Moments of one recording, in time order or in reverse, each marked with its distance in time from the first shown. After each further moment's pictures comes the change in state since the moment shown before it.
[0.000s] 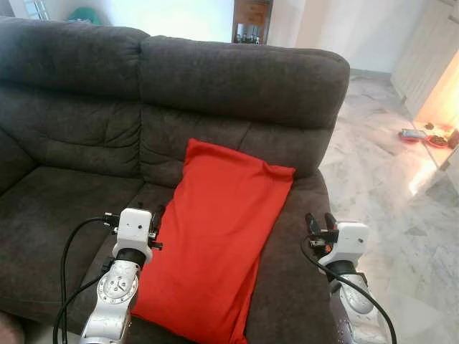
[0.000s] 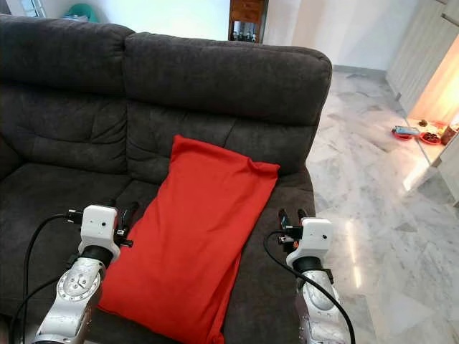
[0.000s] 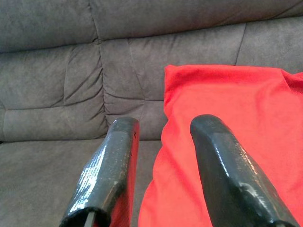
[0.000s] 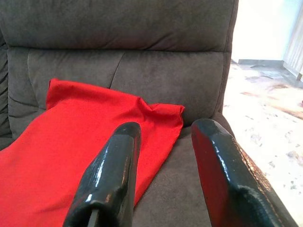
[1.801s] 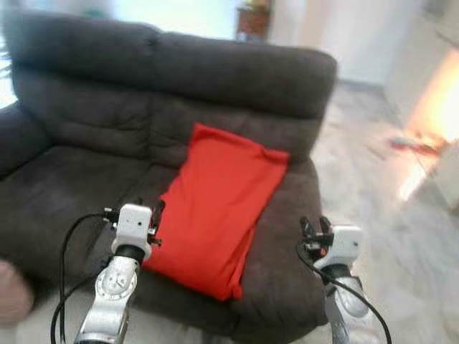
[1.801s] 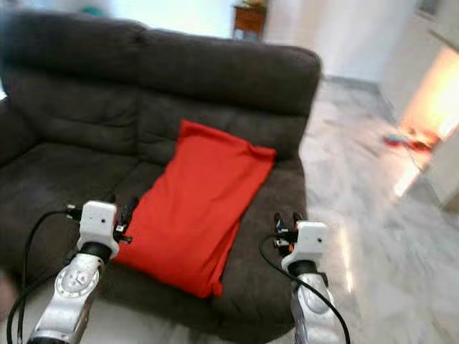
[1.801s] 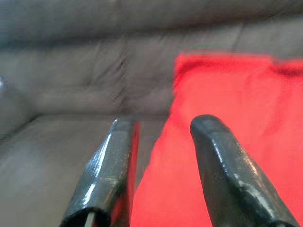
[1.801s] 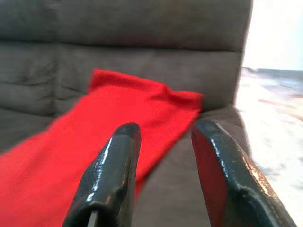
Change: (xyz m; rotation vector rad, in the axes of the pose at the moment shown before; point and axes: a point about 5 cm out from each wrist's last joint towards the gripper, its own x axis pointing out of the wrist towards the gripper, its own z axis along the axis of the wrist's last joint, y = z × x) left arm -0.006 0.002 -0.008 0.014 0.025 -0.003; right arm 0.006 0.010 0.007 0.004 -0.025 0.031
